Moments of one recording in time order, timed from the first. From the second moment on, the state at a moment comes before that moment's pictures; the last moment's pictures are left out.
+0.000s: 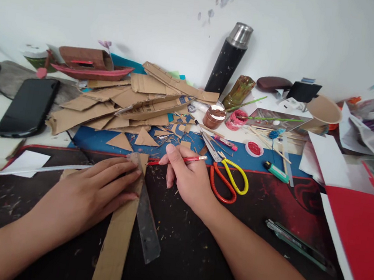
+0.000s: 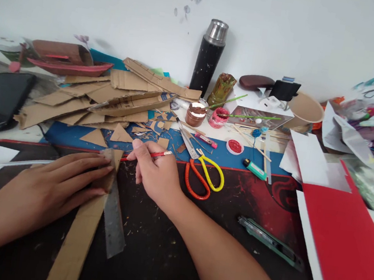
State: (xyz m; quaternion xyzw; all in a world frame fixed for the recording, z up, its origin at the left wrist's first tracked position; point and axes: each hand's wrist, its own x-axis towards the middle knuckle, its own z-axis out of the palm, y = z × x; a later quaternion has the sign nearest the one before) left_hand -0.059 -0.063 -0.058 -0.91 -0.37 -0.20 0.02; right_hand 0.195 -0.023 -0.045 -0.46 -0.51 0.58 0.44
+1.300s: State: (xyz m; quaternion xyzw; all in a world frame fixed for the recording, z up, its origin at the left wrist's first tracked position) left_hand -0.061 -0.061 -0.058 -0.90 -0.38 -0.21 -0.02; right_hand 0.195 -0.024 -0.045 -0.46 -0.52 0.57 0.43
